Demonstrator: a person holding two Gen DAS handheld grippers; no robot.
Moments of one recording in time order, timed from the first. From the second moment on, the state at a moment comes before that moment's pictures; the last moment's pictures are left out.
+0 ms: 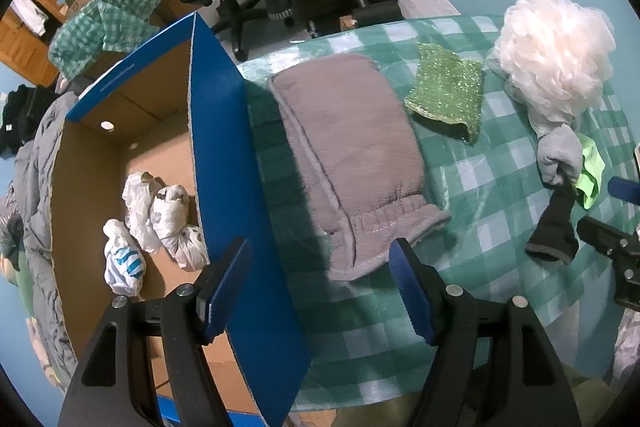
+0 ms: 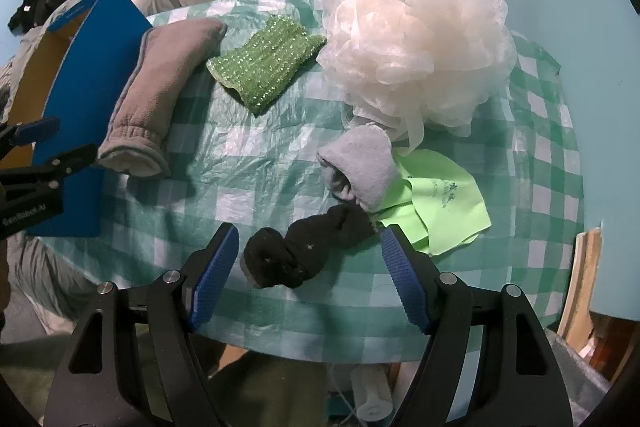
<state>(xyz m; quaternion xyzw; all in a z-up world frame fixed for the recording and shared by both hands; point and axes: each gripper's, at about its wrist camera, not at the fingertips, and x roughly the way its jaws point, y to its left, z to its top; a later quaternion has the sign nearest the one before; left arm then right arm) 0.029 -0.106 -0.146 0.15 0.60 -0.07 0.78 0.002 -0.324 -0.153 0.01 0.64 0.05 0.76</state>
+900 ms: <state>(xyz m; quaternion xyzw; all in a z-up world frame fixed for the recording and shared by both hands) 0.089 -0.141 -0.174 0.14 0.62 -0.06 0.76 -0.008 -0.338 -0.216 0.07 0.70 0.01 0.72</state>
